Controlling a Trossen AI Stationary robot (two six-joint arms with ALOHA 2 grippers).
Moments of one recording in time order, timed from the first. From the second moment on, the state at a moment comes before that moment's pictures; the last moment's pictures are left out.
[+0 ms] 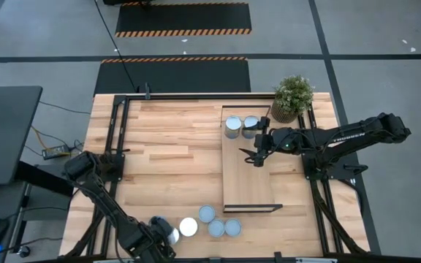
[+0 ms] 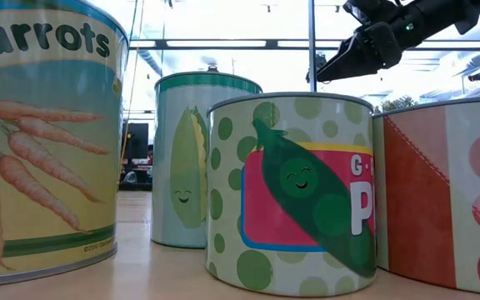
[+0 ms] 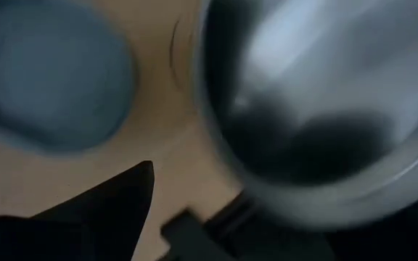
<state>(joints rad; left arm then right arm) -0.90 1.92 1.38 -0.76 -0.09 -1.80 0.05 1.04 0.60 0.02 0.39 -0.27</state>
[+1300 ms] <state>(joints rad) -0.75 1.92 1.38 -0.81 -0.25 -1.44 0.05 1.04 0.60 0.01 0.36 -0.24</state>
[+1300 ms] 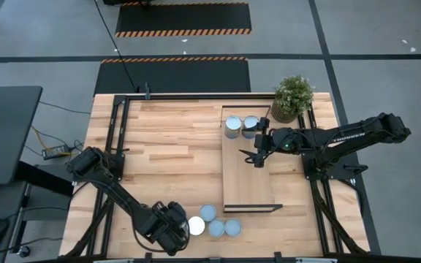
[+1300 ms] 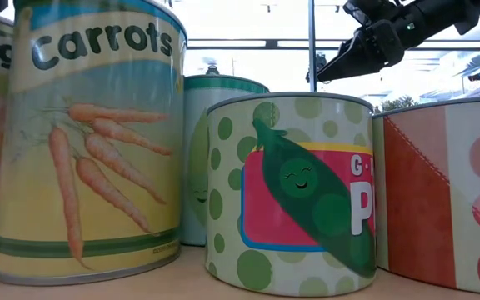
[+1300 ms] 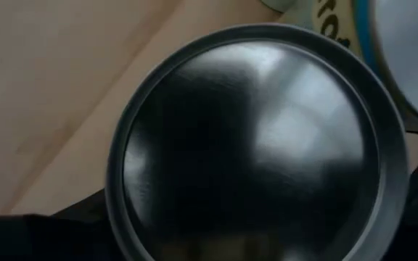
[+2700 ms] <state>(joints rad) -0.13 1.79 1.38 -0.55 -0.25 -0.46 0.02 0.95 0.60 -0.19 0.51 -0.03</state>
